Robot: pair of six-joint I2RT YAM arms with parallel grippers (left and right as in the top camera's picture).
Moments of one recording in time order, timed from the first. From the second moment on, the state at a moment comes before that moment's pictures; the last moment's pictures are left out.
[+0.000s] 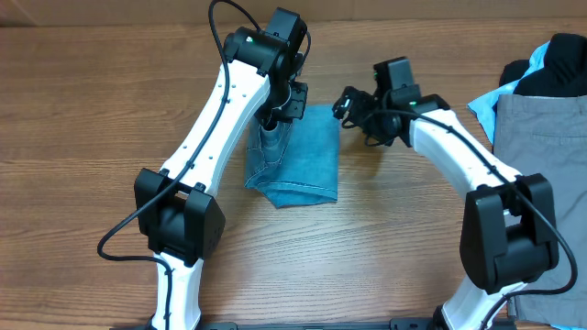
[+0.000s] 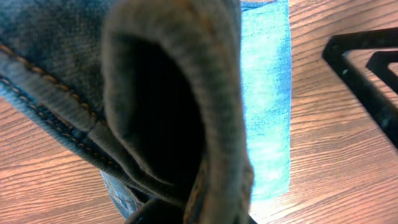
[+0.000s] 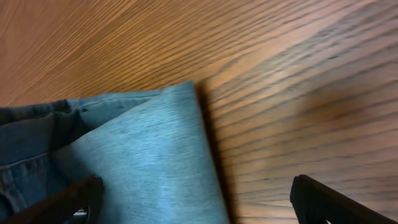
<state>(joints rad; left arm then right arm) -0.43 2.16 2.16 -1.35 0.08 -0.26 0.26 1.89 1.35 -0.49 -0.24 0.70</state>
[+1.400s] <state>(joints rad) -0.44 2.20 2.28 -1.37 0.29 -0.23 -0.16 1.73 1.43 -0.79 -0.60 0.47</state>
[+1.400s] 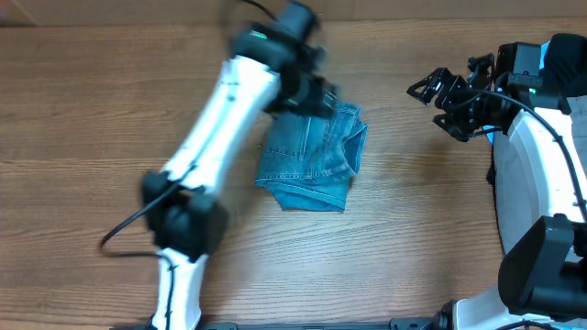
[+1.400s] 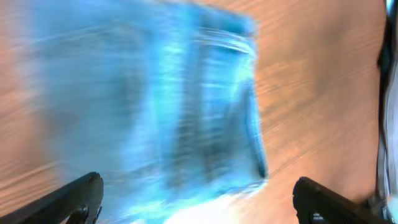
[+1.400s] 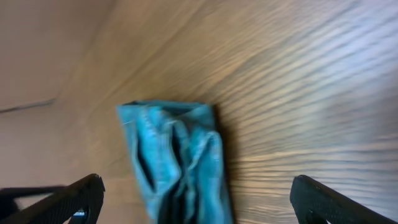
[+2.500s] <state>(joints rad) -0.08 2.14 1.92 -1.39 0.18 -0.23 0.29 2.05 1.38 -0.73 -0.72 0.49</state>
